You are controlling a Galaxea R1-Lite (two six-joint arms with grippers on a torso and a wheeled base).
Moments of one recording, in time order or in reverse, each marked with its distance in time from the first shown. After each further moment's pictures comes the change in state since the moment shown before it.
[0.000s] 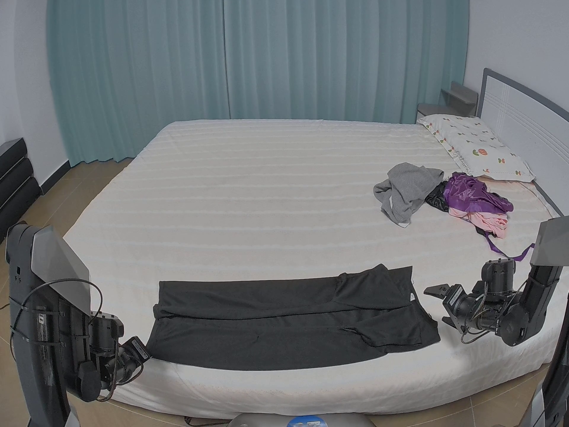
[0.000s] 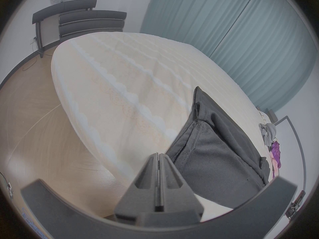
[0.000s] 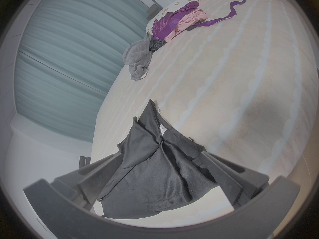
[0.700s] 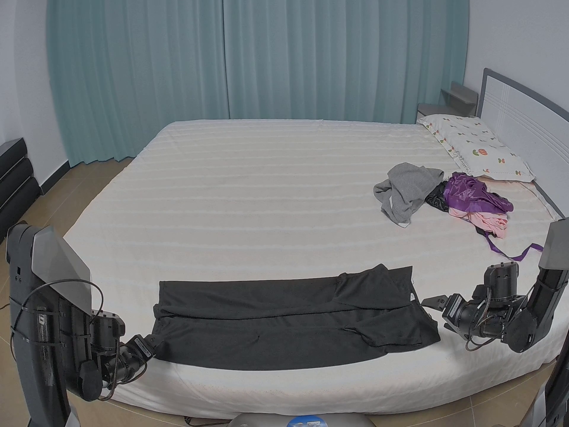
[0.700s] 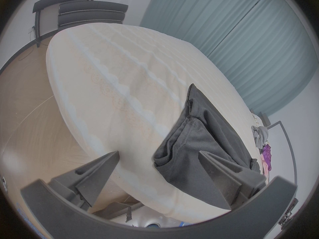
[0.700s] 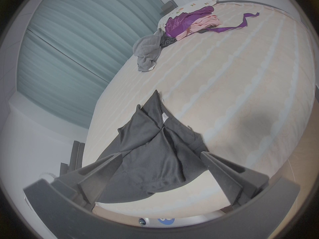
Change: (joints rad) left arm -0.013 -0.001 -0.015 0.001 -0.078 -0.060; right arm 0.046 -0.091 0.078 0.054 -0.011 -0.130
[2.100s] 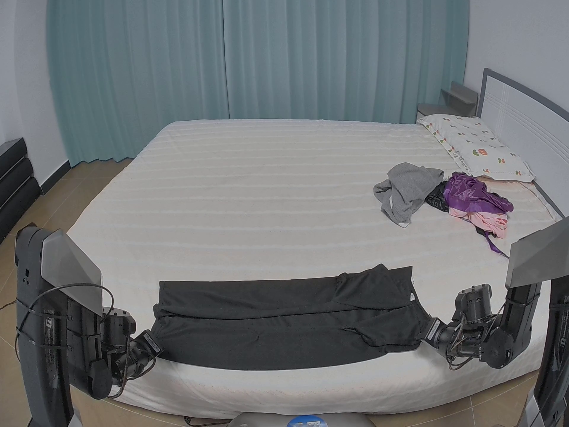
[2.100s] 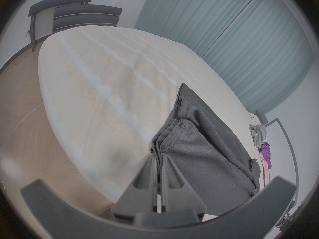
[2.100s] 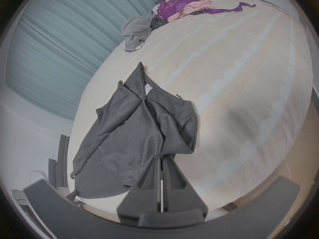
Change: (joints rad) left arm -0.043 0.030 -0.074 0.000 0.039 0.001; right arm 0.121 0.189 0.009 -0.079 -0.122 0.054
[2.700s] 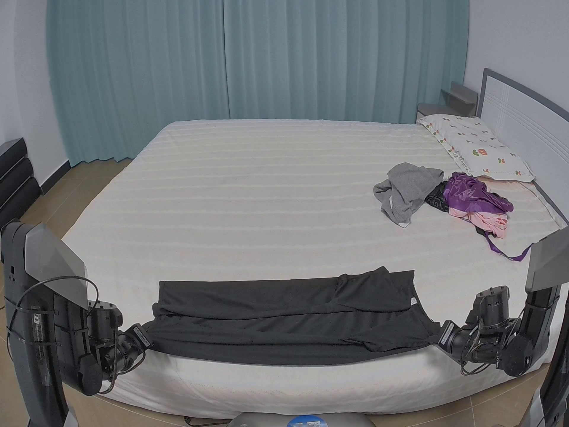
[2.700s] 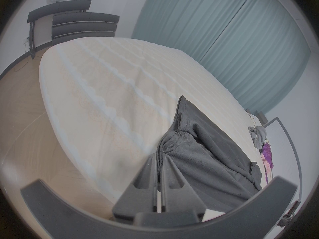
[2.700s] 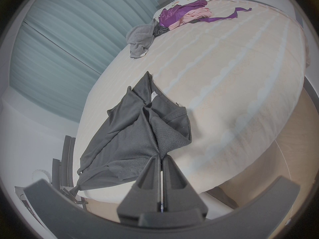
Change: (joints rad) left arm 0.060 -0.065 0.019 0.000 -0.003 0.082; right arm -0.007 -0.129 0.157 -0.065 0.006 0.003
